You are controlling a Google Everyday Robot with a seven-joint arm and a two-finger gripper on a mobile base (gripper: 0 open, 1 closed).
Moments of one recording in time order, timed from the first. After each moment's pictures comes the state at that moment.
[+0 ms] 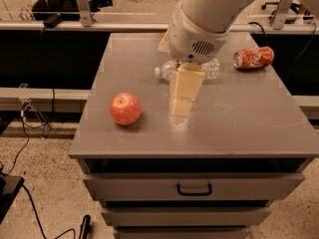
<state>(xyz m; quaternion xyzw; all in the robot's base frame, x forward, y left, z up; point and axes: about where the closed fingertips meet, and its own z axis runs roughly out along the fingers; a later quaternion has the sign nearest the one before) 0.488 -0.029 0.966 -0.74 0.65 0.04 0.19</state>
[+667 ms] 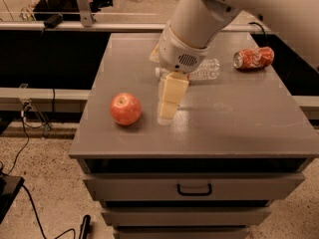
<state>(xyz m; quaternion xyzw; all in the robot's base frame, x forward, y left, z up) 0.521 -0.006 0.926 -0.74 0.64 0.07 0.20</state>
